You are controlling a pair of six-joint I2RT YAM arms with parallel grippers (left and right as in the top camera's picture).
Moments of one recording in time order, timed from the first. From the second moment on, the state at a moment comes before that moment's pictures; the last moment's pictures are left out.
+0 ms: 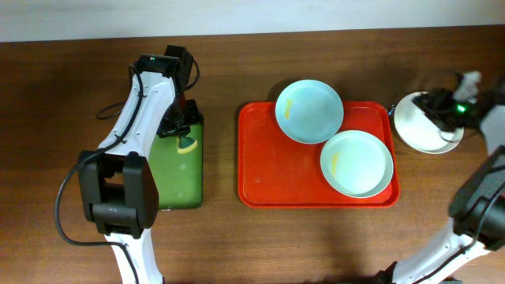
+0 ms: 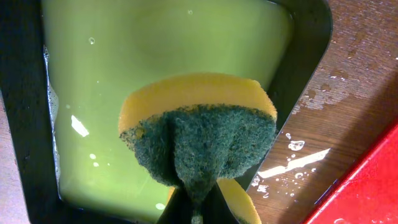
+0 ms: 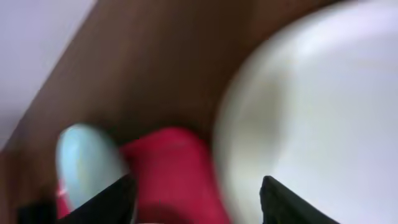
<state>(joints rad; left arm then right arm) -0.17 2.11 1.84 -1.34 -0.06 -0.44 -0.53 2.03 1.51 -0.62 -0.69 0.11</state>
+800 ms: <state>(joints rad) -0.17 2.11 1.84 -1.34 -0.06 -0.44 0.12 2.08 1.49 -0.65 -0.11 0.20</state>
